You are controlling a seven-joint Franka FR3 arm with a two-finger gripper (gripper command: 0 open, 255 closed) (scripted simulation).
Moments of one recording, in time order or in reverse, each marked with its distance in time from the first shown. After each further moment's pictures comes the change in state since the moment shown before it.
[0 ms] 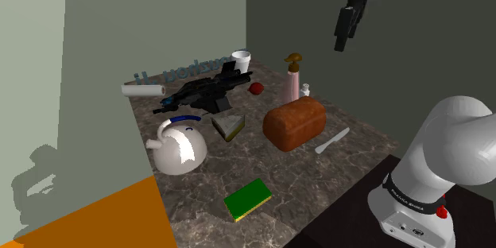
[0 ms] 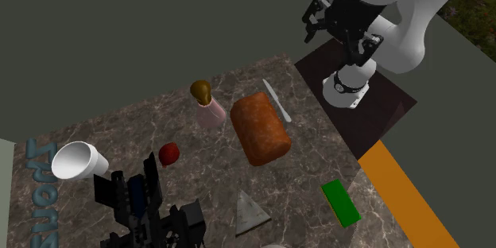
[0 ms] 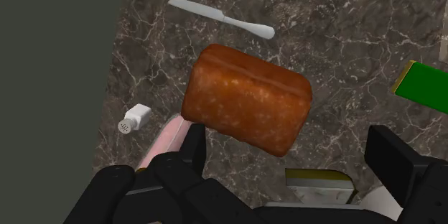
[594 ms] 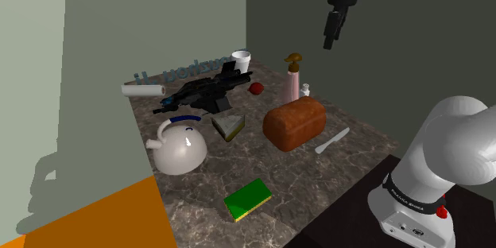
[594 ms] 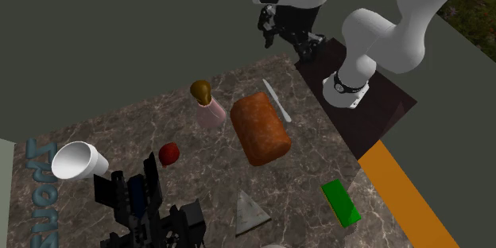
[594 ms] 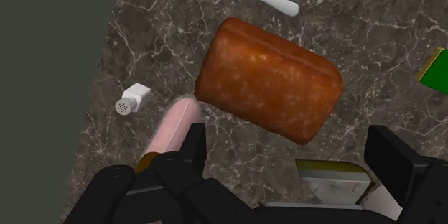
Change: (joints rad) arm -0.002 0.169 -0.173 0.038 -0.025 0.139 -0.200
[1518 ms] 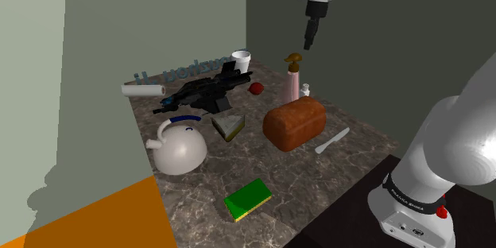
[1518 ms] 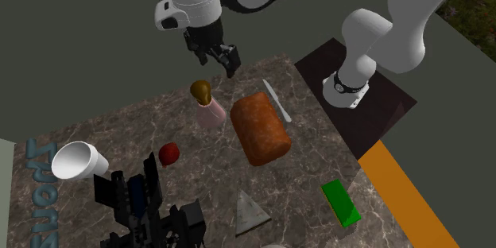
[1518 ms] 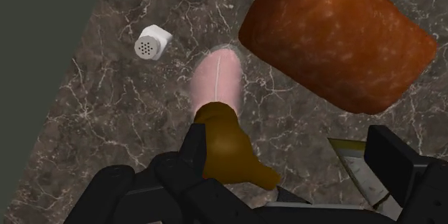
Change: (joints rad) arm 0.020 0.528 -0.291 0.319 0.182 0.142 -0.467
